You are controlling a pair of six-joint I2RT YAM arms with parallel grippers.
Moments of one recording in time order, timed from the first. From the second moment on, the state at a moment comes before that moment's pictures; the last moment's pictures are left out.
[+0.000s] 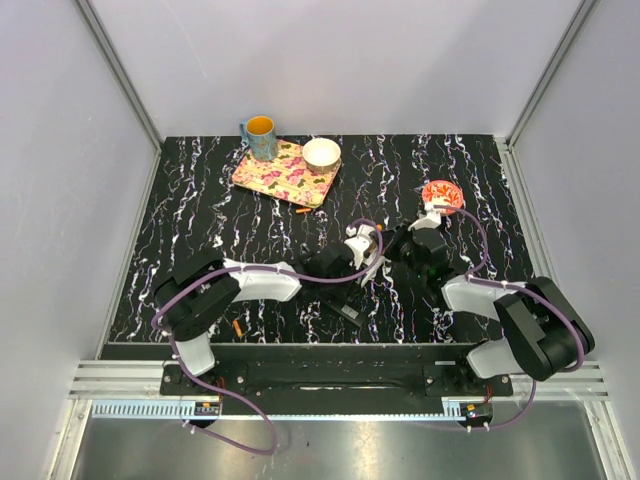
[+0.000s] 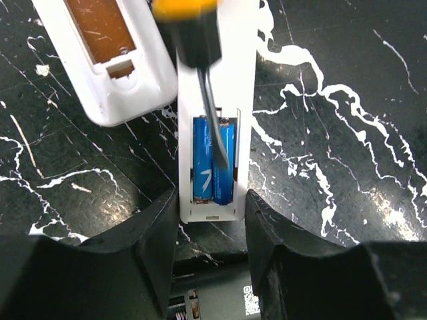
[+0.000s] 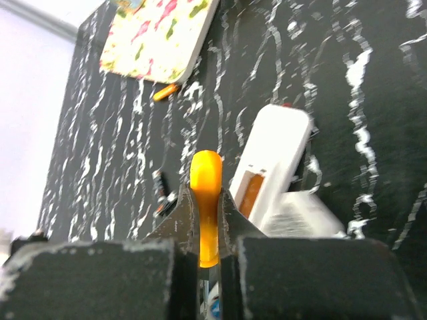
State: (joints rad) left arm -0.97 1.77 0.90 0.10 -0.01 -0.30; right arm 0.48 1.41 0.43 0.68 0.06 0.76
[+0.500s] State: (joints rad) left arm -0.97 1.79 0.92 0.11 -0.03 -0.32; right arm 0.50 1.36 0.43 0.60 -0.04 0.81
